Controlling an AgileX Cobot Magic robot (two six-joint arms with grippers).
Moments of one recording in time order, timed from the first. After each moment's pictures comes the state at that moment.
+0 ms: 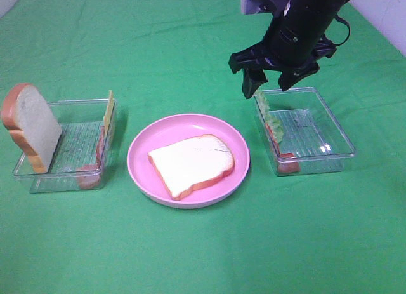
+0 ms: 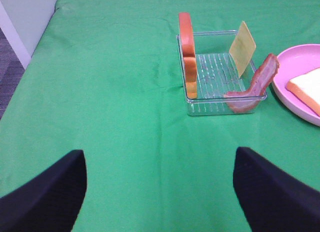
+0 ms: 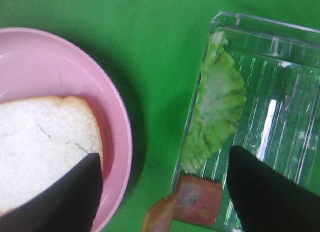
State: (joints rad) left arm 0.09 0.00 -0.50 -0.08 1.05 0.05; right arm 0.40 1.95 -1.52 0.01 0.80 0.04
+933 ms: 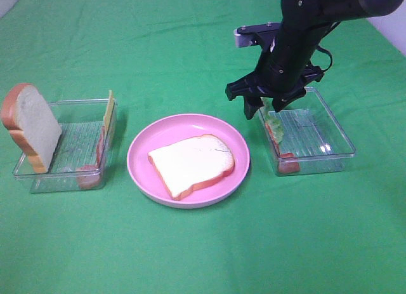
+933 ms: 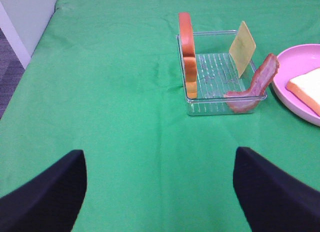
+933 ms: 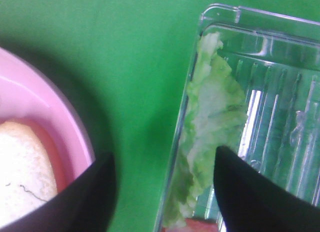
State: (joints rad) left arm 0.09 0.00 -0.50 -0.08 1.05 0.05; right arm 0.40 2.09 -1.52 -0.07 0.70 0.10
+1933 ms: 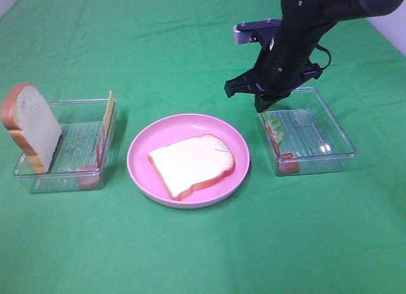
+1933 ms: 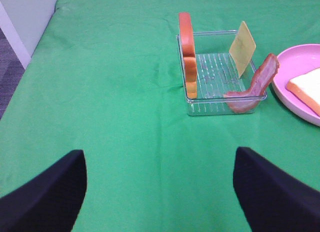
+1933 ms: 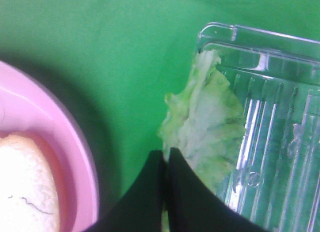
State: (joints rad) left arm 0.09 0.00 -0.50 -0.08 1.05 0.05; right arm 0.40 2.09 -1.52 -0.08 0.67 0.10
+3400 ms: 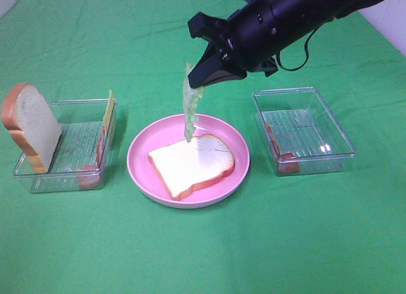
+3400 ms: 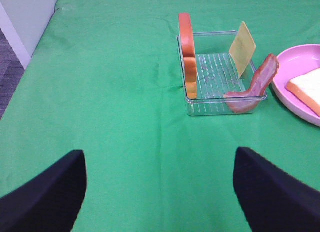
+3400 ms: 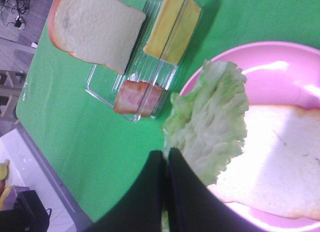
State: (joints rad) left arm 0.09 0.00 -0.50 -0.08 1.05 0.05; right arm 0.40 1.89 -1.35 0.91 0.79 -0.57
